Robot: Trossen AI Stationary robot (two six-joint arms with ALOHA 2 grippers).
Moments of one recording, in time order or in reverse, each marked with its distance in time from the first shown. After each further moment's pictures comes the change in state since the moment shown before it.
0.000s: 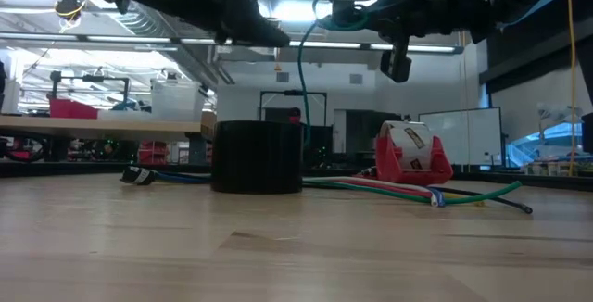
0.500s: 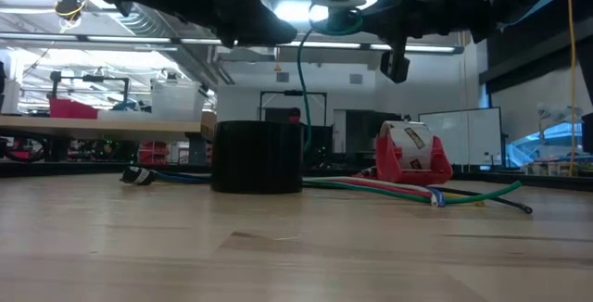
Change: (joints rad) left arm 0.002 0.020 0.000 0.019 0.134 -0.055; right arm 0.000 0.000 0.000 0.009 0.062 -0.006
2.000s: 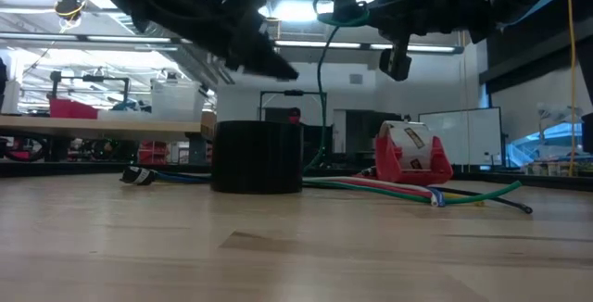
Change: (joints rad) left arm 0.077 0.101 0.050 -0.134 0.006 -0.035; right arm 0.001 0.000 0.000 -0.003 -0.090 0.003
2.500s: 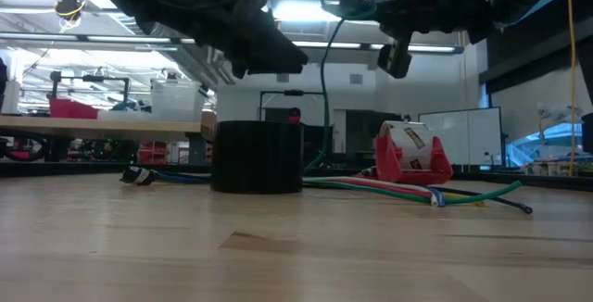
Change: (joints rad) left arm 0.012 0.000 0.000 0.083 0.154 -0.164; right arm -0.001 0.000 0.000 0.008 -0.088 -0.040
